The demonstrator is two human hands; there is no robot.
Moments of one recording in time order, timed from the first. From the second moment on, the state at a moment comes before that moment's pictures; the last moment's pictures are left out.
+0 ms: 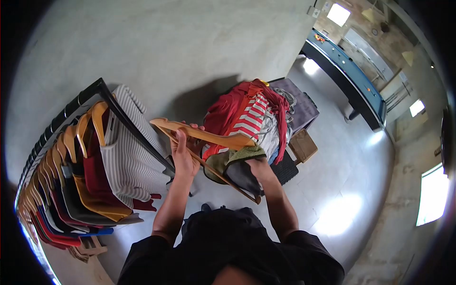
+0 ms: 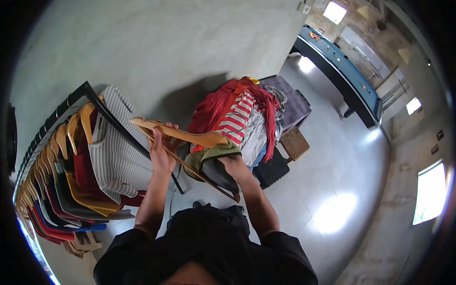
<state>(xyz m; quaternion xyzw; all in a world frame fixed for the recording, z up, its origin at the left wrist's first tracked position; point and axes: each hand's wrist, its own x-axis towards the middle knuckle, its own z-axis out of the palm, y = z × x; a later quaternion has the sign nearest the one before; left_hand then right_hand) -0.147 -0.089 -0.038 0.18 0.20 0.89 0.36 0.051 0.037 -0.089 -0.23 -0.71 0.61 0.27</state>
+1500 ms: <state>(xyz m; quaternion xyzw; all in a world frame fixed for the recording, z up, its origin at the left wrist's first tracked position) -0.192 -0.066 -0.032 0.04 0.24 0.97 0.07 0.089 0.090 -0.139 -0.13 -0.83 0.35 0.42</state>
